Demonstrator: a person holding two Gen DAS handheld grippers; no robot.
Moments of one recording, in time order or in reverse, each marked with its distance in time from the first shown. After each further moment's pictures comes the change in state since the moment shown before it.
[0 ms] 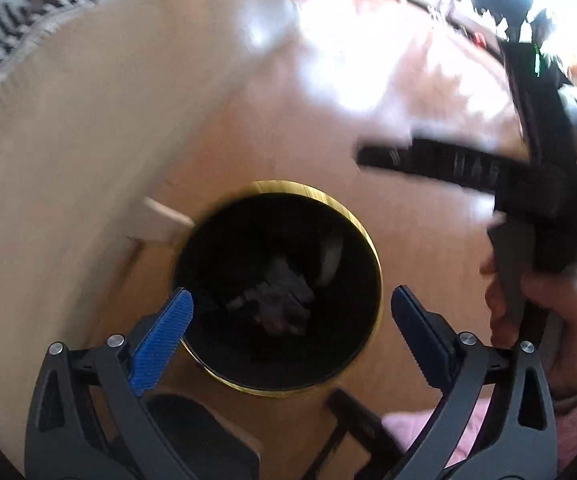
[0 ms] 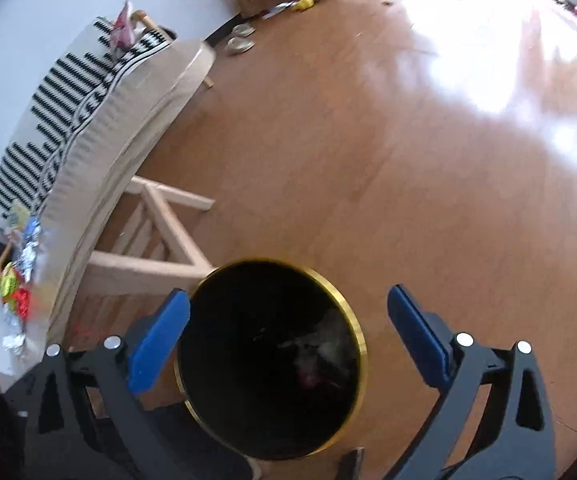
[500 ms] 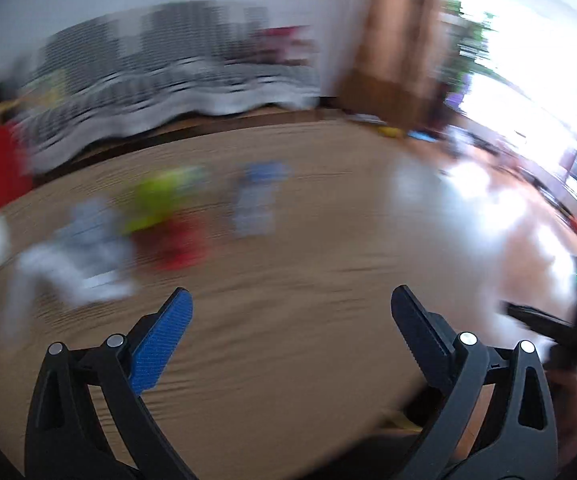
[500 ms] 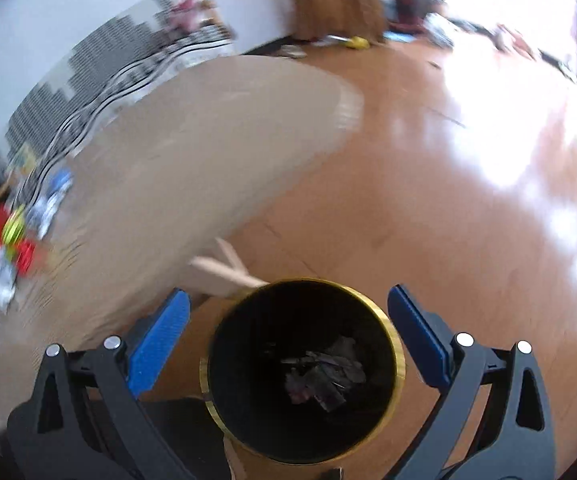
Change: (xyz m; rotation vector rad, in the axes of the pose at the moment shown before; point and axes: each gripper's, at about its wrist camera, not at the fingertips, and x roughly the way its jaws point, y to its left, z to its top) left arm -0.214 0.233 -0.134 -0.528 -0.397 0.396; right arm -0.024 0.121 -0.023 -0.309 -0.094 -0.018
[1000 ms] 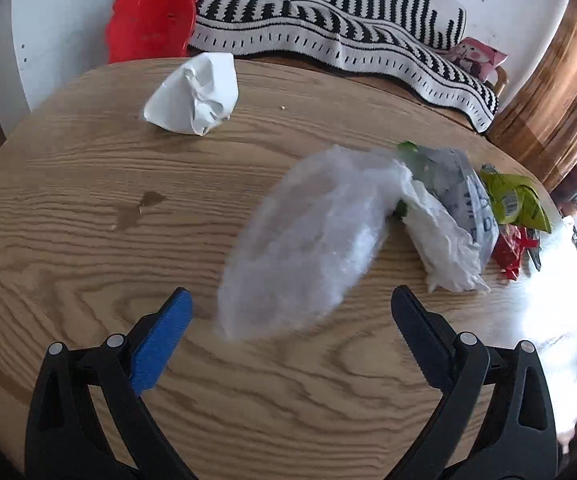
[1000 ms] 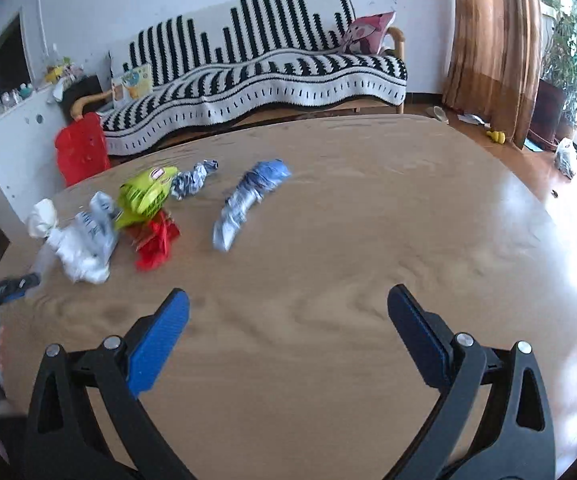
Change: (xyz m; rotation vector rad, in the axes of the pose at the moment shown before) left arm 0.021 0.253 -0.038 -0.409 0.137 0.214; right arm 0.042 0.280 0.040 -0.411 -0.058 0.200
